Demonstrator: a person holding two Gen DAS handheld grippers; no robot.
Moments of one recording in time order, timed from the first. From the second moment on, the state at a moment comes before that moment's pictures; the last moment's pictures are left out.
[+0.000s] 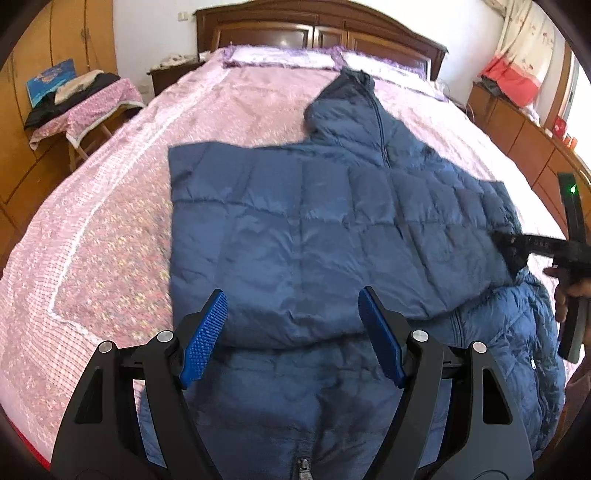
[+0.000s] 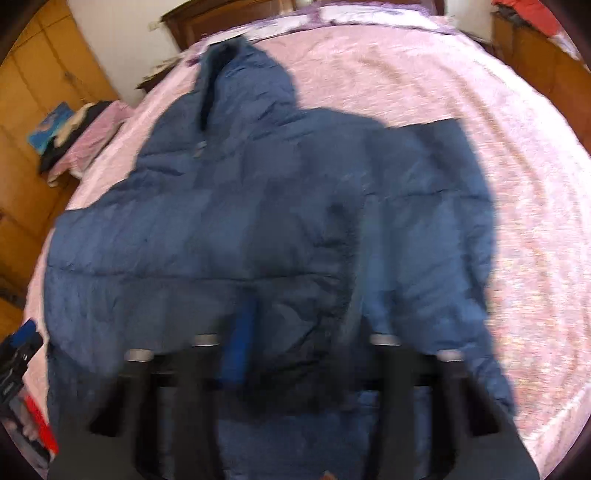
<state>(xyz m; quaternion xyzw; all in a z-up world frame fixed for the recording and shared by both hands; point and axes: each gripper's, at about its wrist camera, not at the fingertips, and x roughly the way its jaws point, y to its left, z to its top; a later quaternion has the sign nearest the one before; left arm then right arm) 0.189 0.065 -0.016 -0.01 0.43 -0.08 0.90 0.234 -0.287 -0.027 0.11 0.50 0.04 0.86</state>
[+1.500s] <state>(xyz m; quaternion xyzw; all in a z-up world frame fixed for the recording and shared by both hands) 0.299 0.050 -0.058 -0.03 0.45 -0.05 0.89 0.194 -0.389 -0.035 0.13 0.44 -0.06 0.89</state>
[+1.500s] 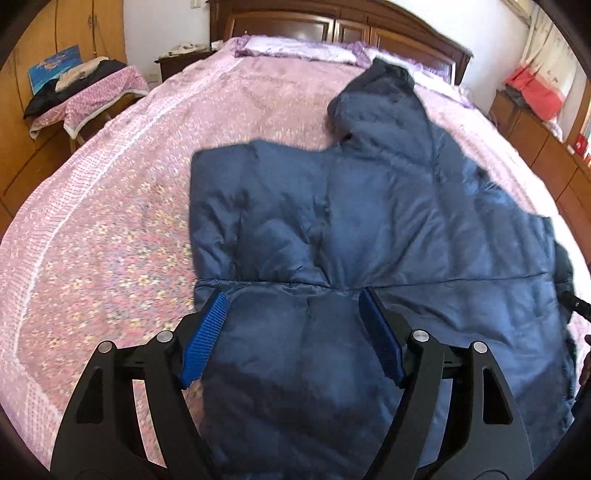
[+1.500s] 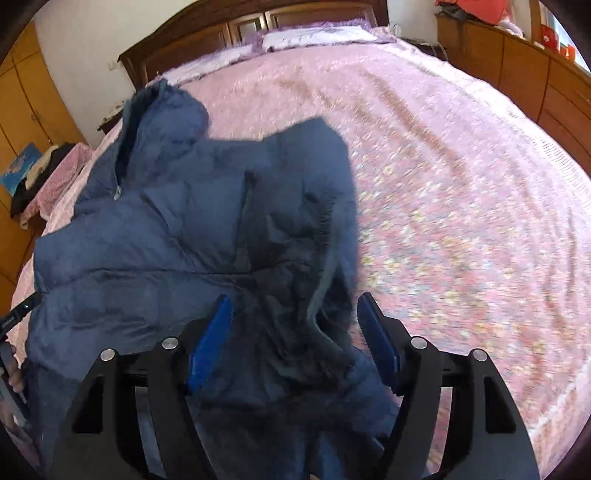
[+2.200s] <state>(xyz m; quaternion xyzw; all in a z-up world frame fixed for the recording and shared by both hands) 0.391 -0.007 -0.006 -0.02 0.47 -0.11 0.88 0.330 -0.316 0.023 0.09 0.45 0.02 0.89</state>
